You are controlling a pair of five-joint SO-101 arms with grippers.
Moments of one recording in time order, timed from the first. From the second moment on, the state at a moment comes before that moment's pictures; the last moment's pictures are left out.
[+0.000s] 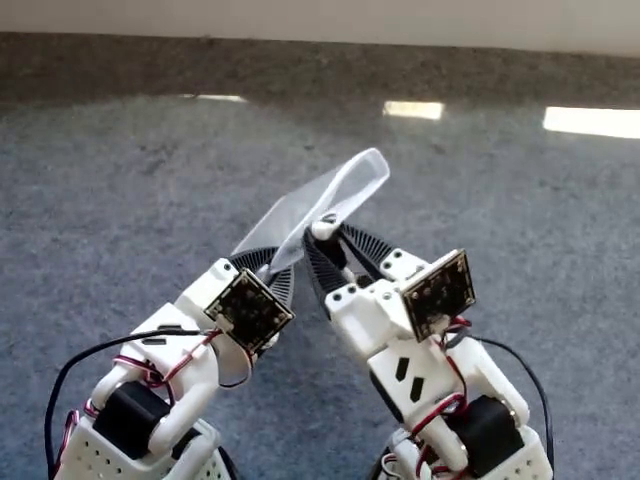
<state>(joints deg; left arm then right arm) 25.4 -85.4 65.3 55.4 -15.9 -34.2 -86.3 57.4 38.1 4.6</state>
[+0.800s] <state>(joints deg) 25.4 -85.4 65.3 55.9 -17.6 -28.0 -86.4 64.4 27.6 4.7</state>
